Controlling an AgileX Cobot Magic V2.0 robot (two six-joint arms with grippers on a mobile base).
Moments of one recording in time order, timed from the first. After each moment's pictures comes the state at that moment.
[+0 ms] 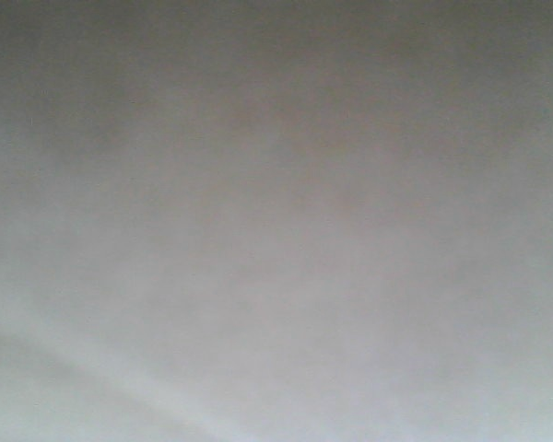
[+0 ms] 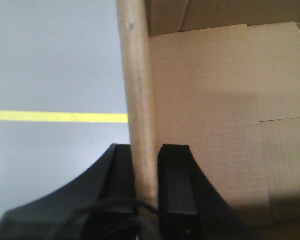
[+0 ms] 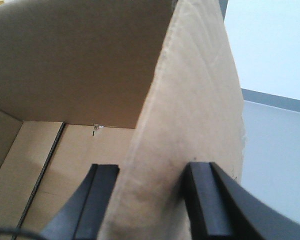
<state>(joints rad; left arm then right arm) -0.21 0.30 -0.63 -0.19 0.88 -0.04 0.10 0.36 -1.07 0.29 0.97 -0.17</state>
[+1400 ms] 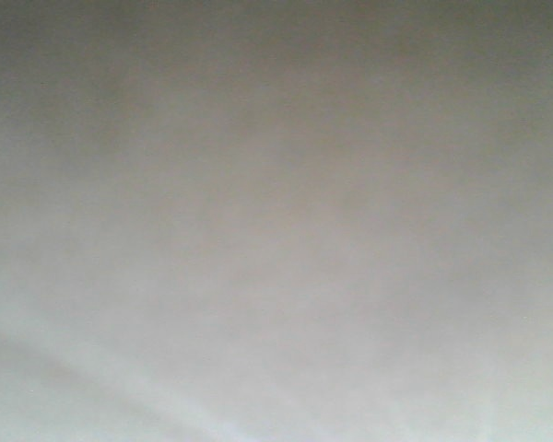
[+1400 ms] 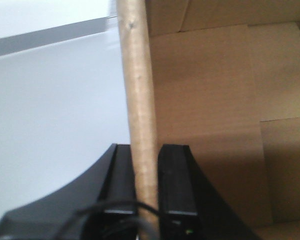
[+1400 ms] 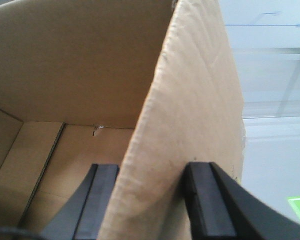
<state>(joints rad) -0.21 0.30 -0.62 -0.19 0.88 -0.04 0.10 0.36 -1.07 0.29 0.97 -0.18</state>
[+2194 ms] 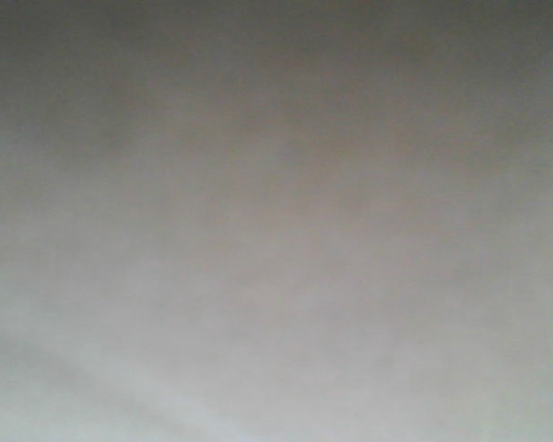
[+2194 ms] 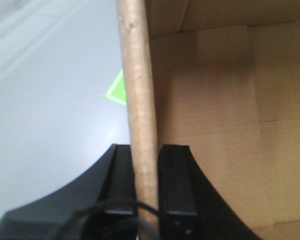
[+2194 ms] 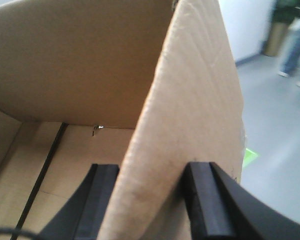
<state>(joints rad) -0.21 0.30 -0.62 -0.19 0.88 -0.04 0.10 0.36 -1.07 0.29 0.97 -0.18</state>
